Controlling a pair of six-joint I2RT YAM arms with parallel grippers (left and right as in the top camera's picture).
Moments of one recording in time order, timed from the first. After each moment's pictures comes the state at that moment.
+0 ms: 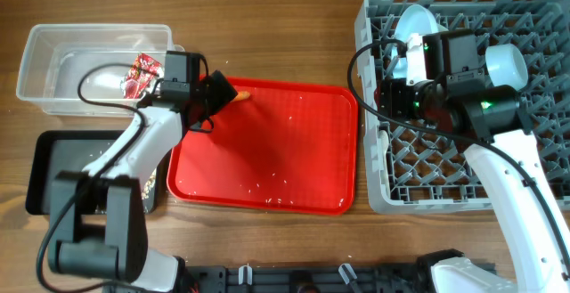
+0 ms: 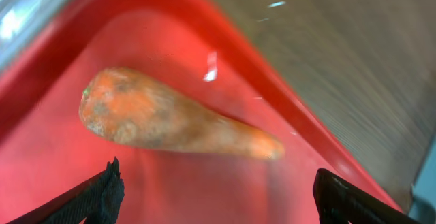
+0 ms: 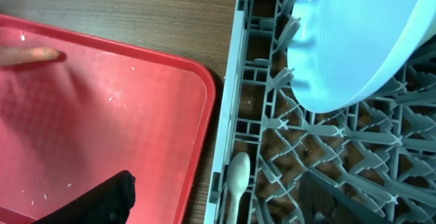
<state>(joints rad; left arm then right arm) -0.14 1.68 0.96 -0.32 0.12 -0.83 0.21 1.32 1.29 -0.98 -0.04 0.09</state>
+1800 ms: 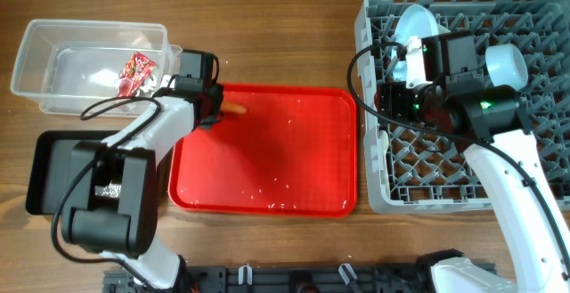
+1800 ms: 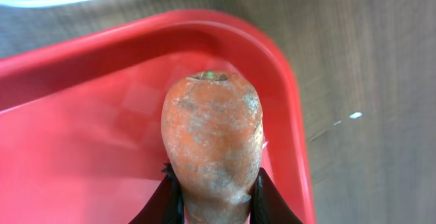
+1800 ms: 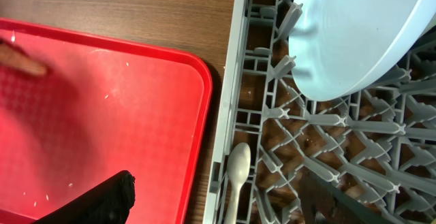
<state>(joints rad) -0.17 1.80 1.00 -0.34 -0.08 -1.35 0.21 1.32 1.29 -1.01 -0.04 0.09</state>
